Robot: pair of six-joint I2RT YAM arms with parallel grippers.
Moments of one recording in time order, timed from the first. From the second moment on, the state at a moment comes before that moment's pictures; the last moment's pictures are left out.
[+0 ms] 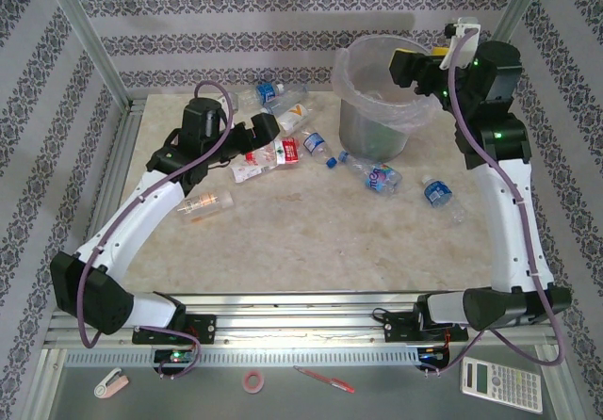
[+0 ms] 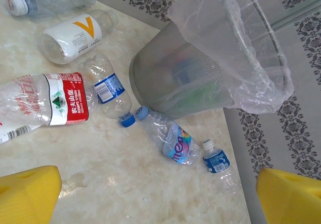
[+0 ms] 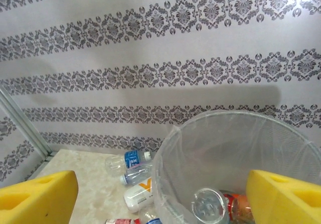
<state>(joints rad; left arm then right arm) -0.37 1.37 1.31 -0.42 0.26 -0.73 0.07 1.34 1.72 -0.51 -0.27 0.21</state>
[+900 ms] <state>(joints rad) -0.37 1.32 1.31 -0.42 0.27 -0.73 -0.20 1.21 1.31 -0.77 -0.30 0.26</state>
